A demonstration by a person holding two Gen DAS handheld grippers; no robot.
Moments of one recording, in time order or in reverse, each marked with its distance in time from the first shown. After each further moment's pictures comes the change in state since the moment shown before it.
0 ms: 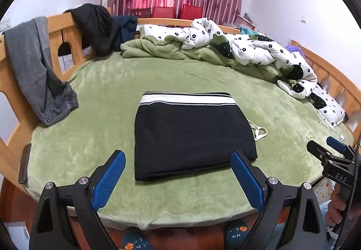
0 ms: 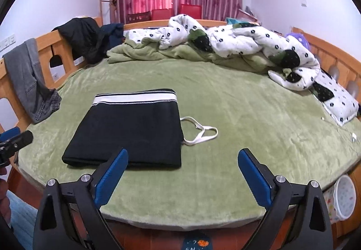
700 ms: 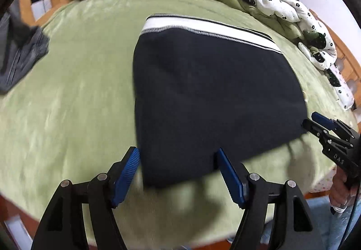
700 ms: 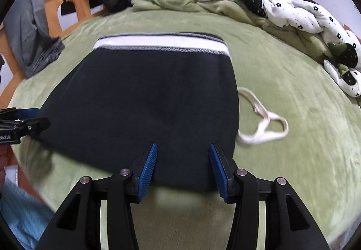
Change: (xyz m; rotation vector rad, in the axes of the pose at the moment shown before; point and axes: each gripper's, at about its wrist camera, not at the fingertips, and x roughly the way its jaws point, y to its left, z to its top) left arm 0.169 0.066 -0.041 -0.062 0.373 -0.077; right arm 0.170 0.058 -0.015 -0.205 0.227 0.146
